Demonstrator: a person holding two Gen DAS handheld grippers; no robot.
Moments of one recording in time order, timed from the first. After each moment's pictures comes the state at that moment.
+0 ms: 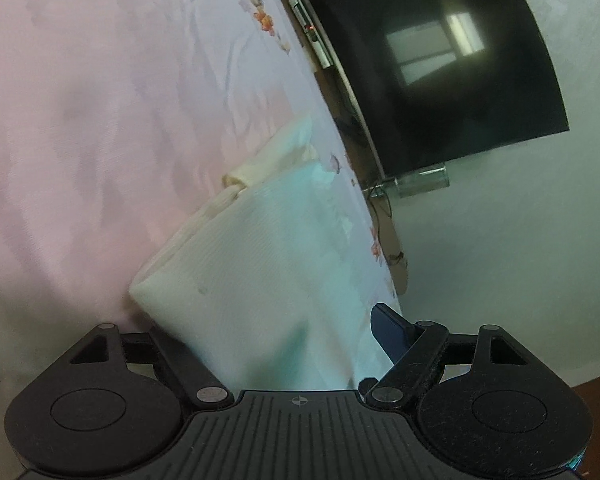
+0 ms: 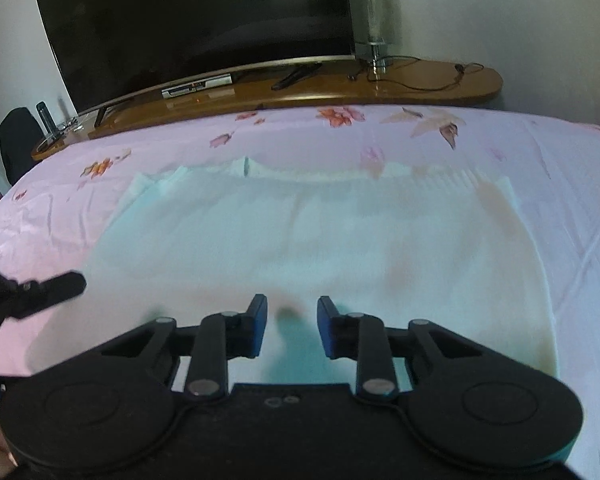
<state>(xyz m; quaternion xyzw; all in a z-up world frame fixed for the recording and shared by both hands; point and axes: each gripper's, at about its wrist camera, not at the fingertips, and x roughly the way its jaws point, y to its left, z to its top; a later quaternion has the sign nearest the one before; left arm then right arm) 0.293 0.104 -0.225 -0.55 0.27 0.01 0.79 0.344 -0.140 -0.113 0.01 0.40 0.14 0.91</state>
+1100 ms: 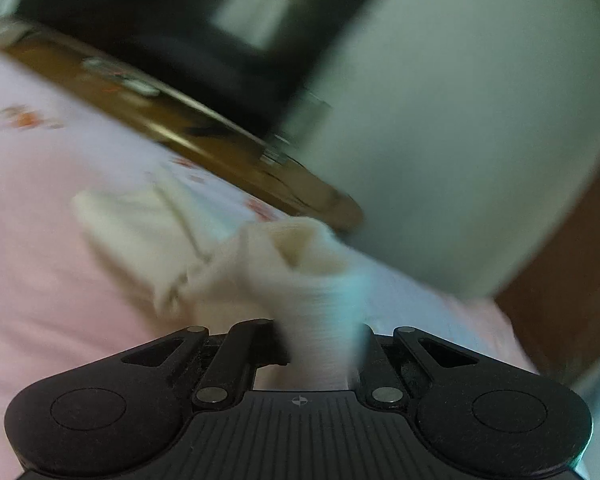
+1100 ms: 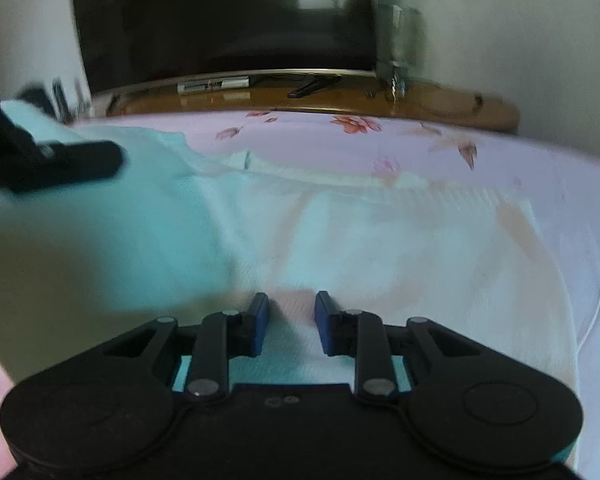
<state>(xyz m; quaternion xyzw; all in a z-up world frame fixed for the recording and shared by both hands) 0.344 -0.009 -0.130 -0.25 0.26 -0.14 0.92 0.344 -0.163 -0.132 0.02 0.38 0.15 0.91</state>
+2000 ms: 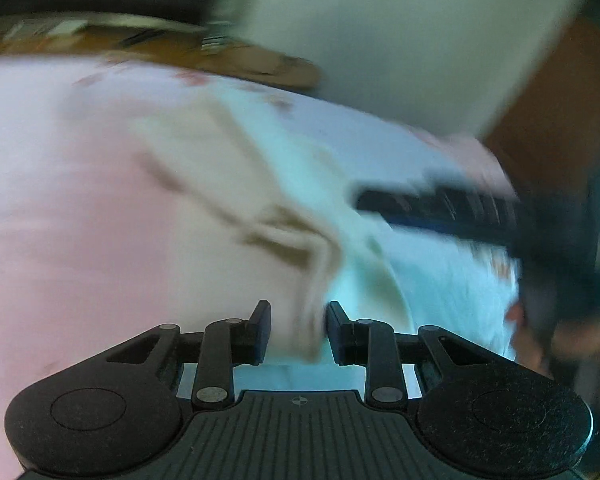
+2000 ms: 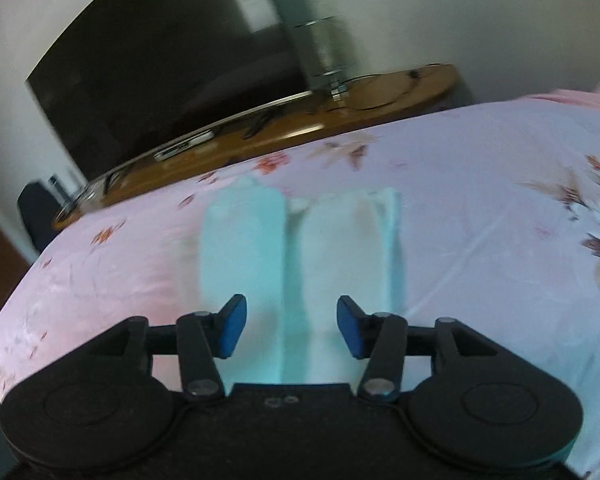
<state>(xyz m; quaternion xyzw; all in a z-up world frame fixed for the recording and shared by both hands) 0.289 -0.041 -0.128 -0.17 0.41 -0.19 0.88 0.293 -0.274 -0.073 0.10 0.37 0.16 0.91</state>
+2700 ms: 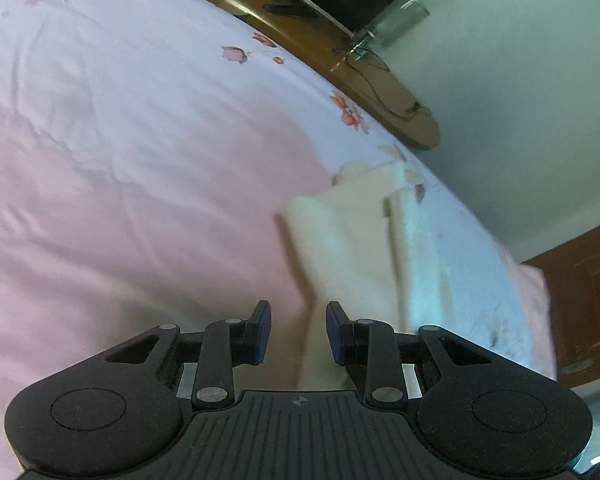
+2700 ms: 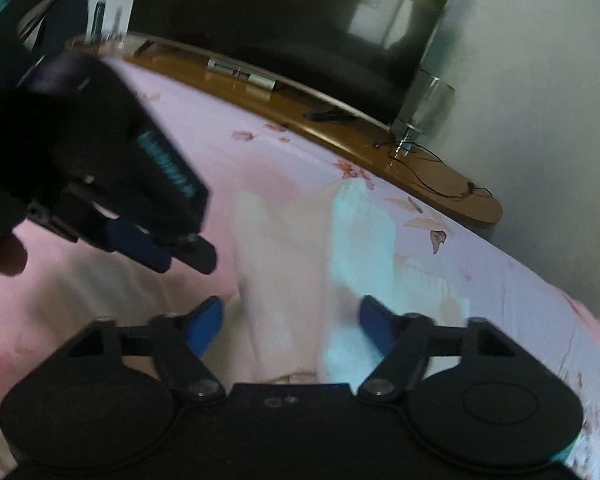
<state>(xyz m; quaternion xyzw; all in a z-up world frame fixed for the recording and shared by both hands) 0.389 0.026 -0.157 -0.33 0.44 -0.07 0.83 0.319 -0.115 -0.119 -0.26 0.32 0.15 0.90</state>
